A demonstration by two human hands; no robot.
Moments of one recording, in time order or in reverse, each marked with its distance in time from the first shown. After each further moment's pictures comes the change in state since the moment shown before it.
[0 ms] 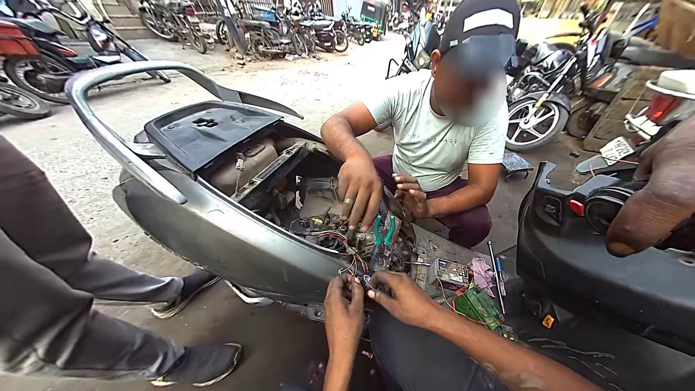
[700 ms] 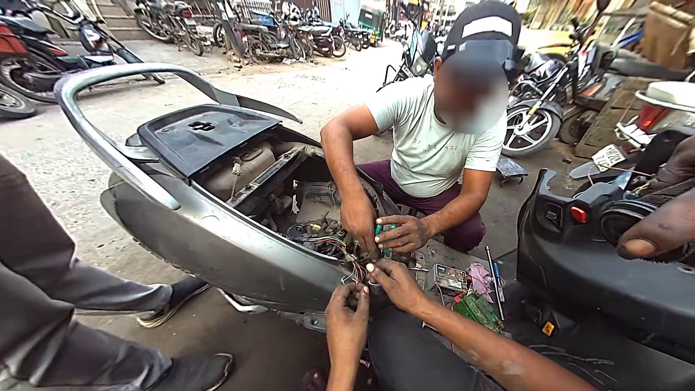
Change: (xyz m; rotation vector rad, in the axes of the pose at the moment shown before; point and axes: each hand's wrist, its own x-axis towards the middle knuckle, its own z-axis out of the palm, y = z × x) left_hand -0.002 0.005 0.003 -0.065 -0.043 -0.020; right_hand 0.035 0.019 0.003 0.242 0.225 0.073
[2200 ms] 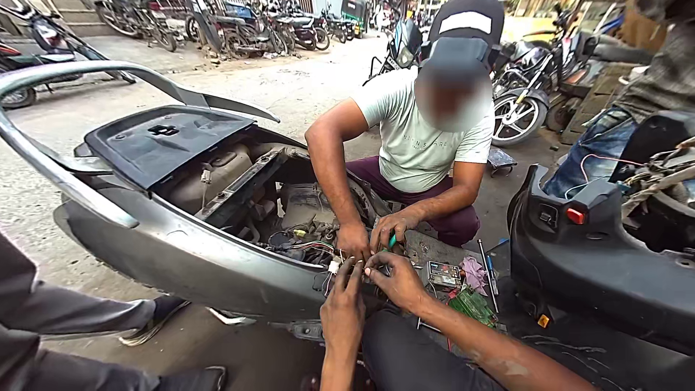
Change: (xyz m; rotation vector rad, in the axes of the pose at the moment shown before) left_hand 0.027 -0.005 0.023 0.496 0.028 0.529; right_hand 0.000 -0.006 -0.019 -0.046 0.160 0.016
